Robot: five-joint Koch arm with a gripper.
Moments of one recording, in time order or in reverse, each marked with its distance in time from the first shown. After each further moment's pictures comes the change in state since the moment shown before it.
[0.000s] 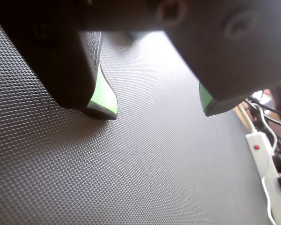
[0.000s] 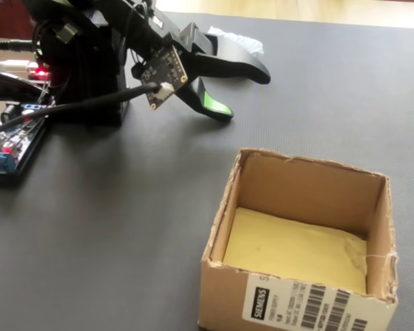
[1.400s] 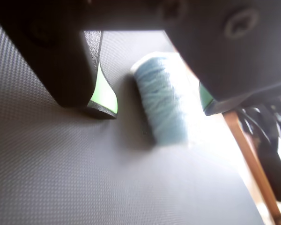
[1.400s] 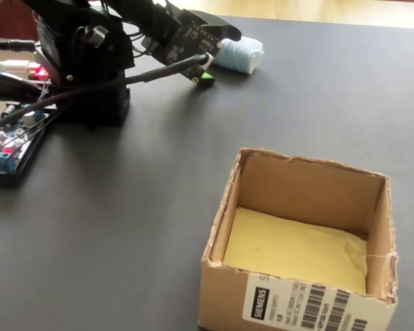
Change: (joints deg) arm -36.5 -0.2 -2.0 -0.4 0.4
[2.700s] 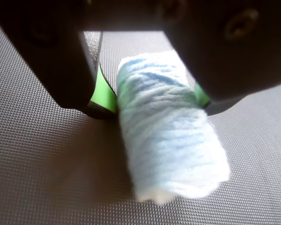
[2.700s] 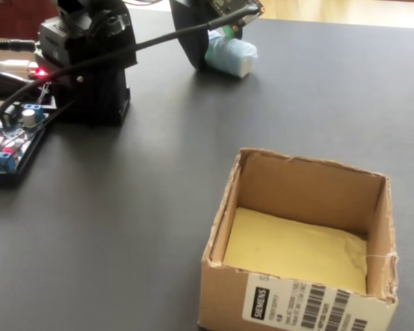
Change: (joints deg) arm -8.8 -32.5 -40.2 38.9 -2.1
